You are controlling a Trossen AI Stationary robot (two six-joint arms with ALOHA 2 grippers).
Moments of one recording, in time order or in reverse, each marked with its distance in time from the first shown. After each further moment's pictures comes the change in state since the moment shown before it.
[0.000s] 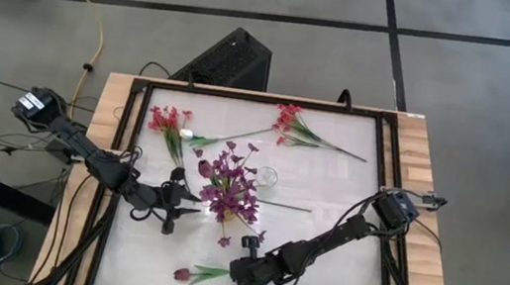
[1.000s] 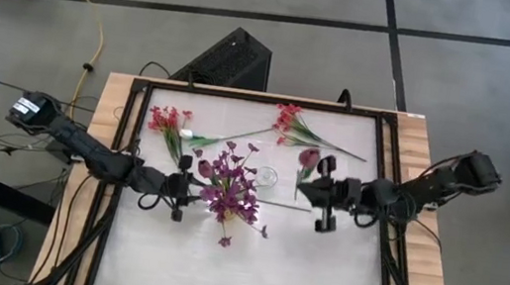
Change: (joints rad) left arm 0.191 -0.010 0.000 0.086 0.097 0.334; right arm -0.256 -0.895 -1.071 1.724 0.039 -0.413
